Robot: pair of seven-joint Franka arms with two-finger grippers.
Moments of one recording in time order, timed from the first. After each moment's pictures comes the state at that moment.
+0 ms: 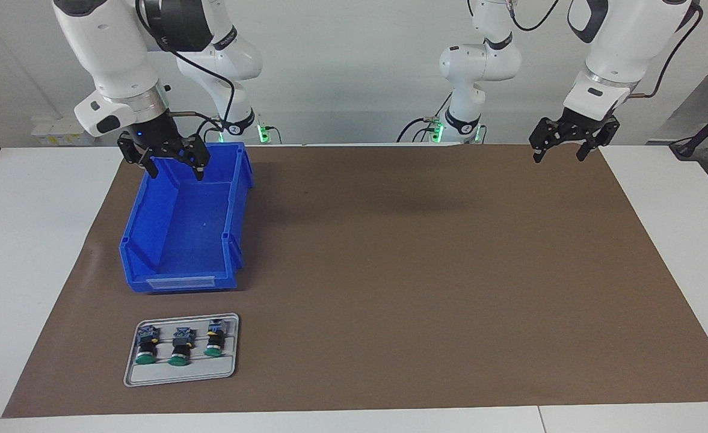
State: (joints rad) left arm -0.09 -0.12 0.01 -1.73 0.03 1.64 -0.02; right arm -0.01 -0.03 0.07 -1.68 -0.01 1.69 0.15
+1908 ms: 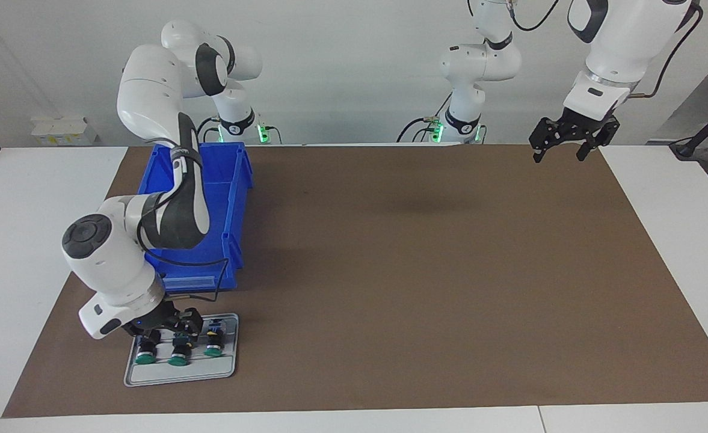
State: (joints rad) left arm -0.09 -0.12 0.01 -1.73 0.03 1.64 -0.02; right arm -0.05 0.83 0.06 -1.04 -0.01 2.02 0.01
